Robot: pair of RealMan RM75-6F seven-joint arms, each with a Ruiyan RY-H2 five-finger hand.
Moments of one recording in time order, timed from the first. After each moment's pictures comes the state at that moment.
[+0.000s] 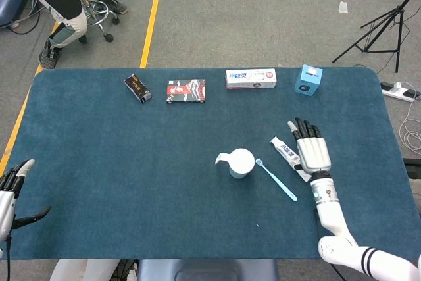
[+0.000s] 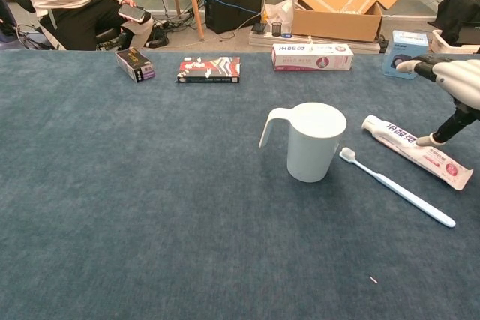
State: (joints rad) left arm -0.06 -1.05 -0.04 -1.66 1.52 1.55 -0.02; right arm 0.49 -1.58 0.23 -1.33 -1.10 1.13 -0.52
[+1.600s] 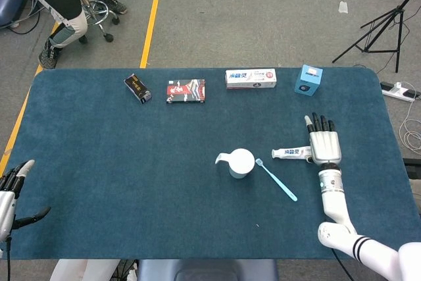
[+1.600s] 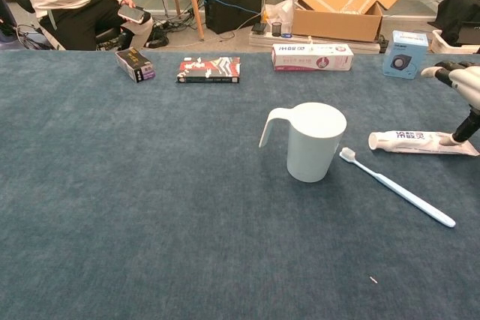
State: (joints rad) left arm -0.06 -1.05 -0.05 -1.67 1.52 1.54 -0.01; right arm 0.53 -1.64 0.24 -1.09 -1.02 1.08 -0.56
